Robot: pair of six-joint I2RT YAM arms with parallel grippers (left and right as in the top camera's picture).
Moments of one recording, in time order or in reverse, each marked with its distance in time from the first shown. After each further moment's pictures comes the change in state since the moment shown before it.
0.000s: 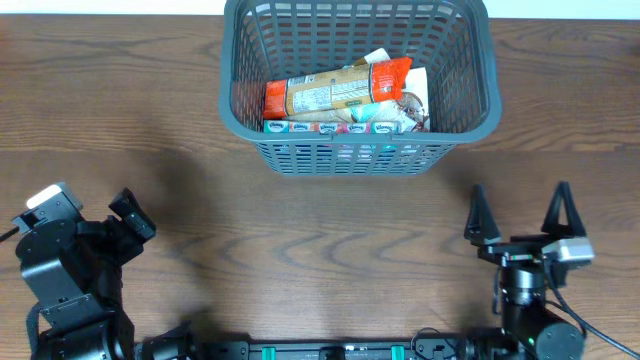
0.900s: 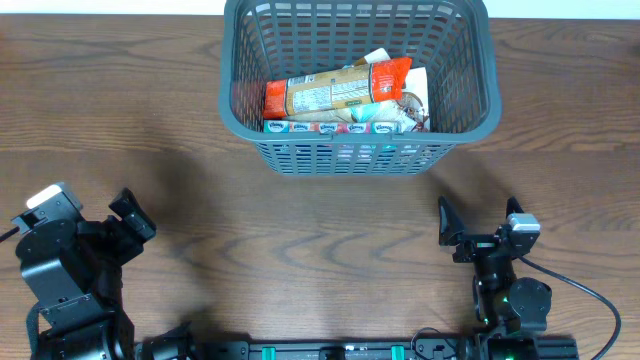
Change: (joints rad) left arm 0.000 0.000 0.000 0.000 0.000 0.000; right arm -0.001 -0.005 -0.135 -0.323 -0.023 0.000
